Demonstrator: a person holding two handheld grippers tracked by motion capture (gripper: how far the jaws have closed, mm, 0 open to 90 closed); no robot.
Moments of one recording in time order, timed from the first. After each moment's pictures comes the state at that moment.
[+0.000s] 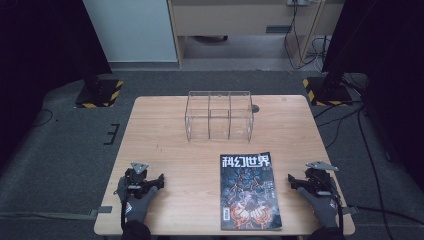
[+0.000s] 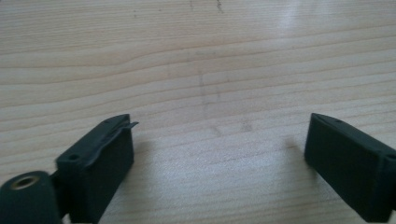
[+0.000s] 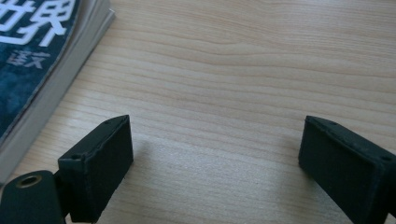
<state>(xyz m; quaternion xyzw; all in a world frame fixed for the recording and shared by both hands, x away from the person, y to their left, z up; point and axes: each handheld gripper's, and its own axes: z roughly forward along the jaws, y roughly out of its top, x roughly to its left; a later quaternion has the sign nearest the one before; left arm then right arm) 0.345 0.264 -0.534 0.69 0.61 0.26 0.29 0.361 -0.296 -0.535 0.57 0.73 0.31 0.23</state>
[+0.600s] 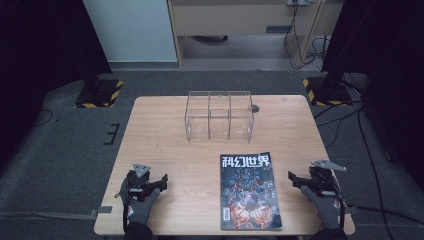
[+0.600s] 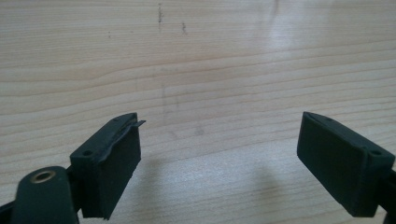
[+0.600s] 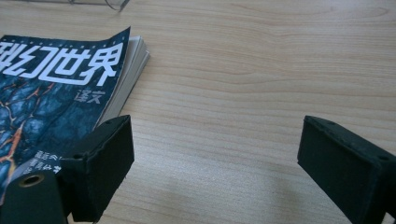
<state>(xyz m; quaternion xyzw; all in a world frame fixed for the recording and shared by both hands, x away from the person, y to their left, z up) 0.332 0.248 -0.520 0.69 0.59 0.25 0.33 0.354 -0.298 -0.515 0.57 0.70 0.37 0.21</state>
